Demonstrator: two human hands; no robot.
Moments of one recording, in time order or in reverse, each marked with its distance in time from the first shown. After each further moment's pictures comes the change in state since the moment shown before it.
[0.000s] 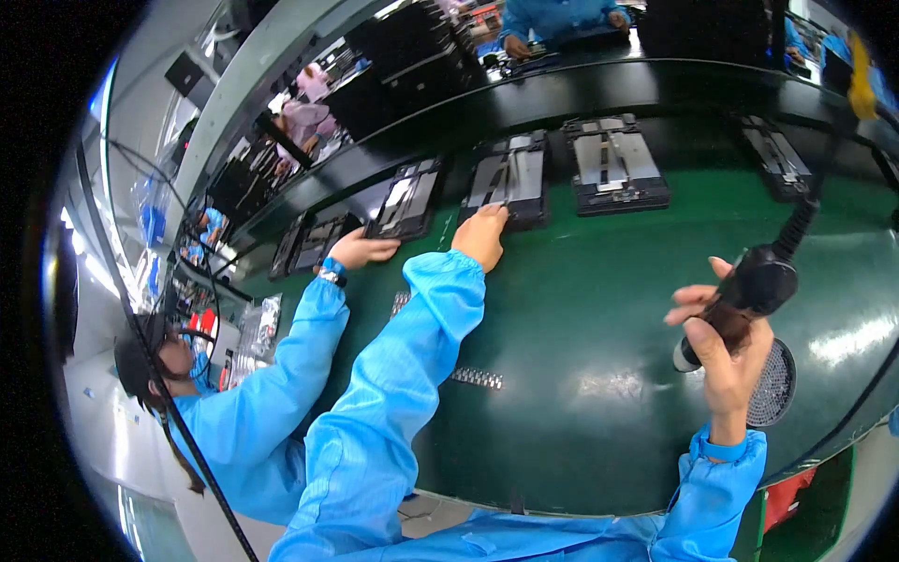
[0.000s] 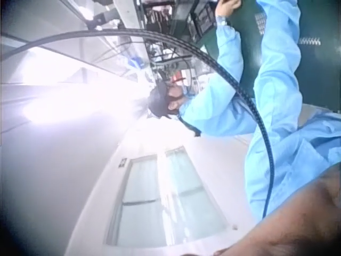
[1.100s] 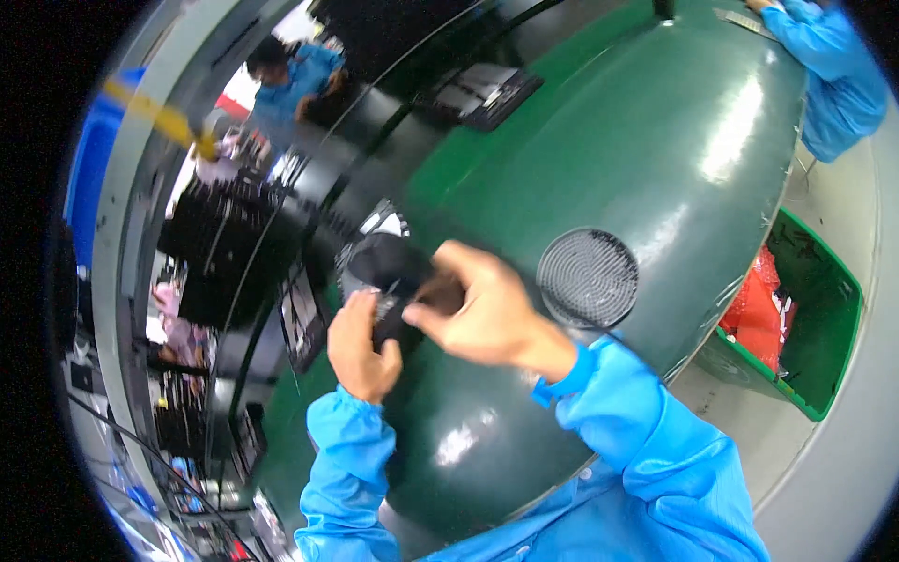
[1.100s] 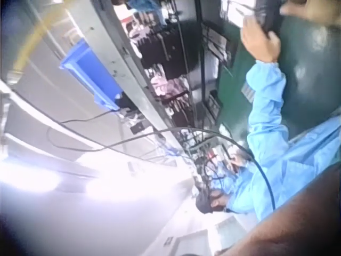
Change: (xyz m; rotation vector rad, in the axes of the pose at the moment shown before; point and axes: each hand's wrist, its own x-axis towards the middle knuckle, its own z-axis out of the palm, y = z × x) left_hand -0.018 0.155 -0.047 -0.242 0.214 0.412; right_hand 0.002 -0.017 -0.031 -0.082 0.042 0.299
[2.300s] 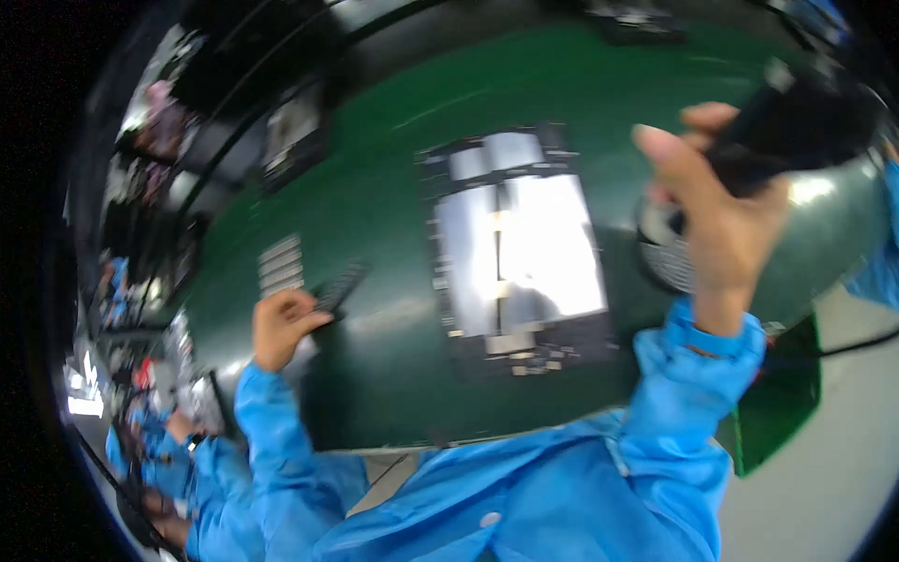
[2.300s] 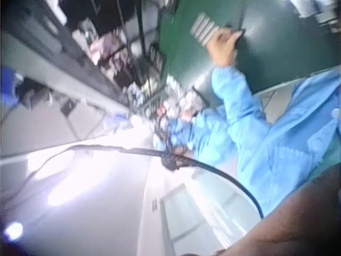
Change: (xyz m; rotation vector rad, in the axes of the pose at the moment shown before) left_hand -0.198 -0.042 -0.102 -0.717 -0.276 -1.099; right_hand -0.001 -0.006 -0.021 -0.139 0.324 -0.236
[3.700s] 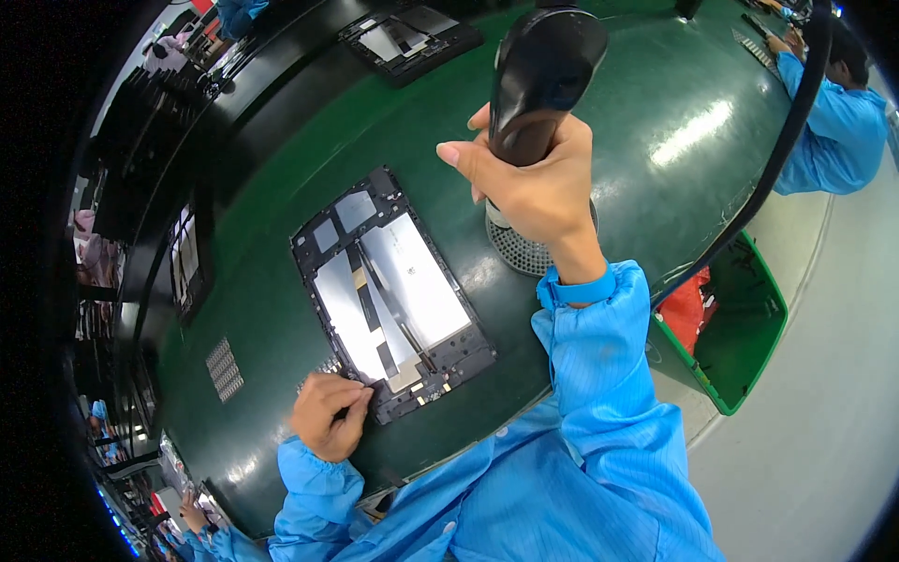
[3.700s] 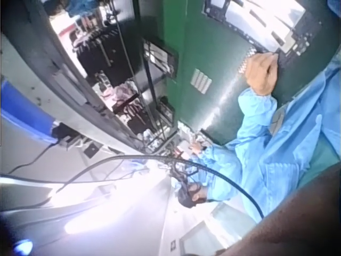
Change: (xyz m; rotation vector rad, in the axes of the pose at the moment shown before) left_hand -0.020 0.076 0.145 0.108 0.012 0.973; right_hand 0.018 0.028 -0.030 0.086 -0.072 -0.055
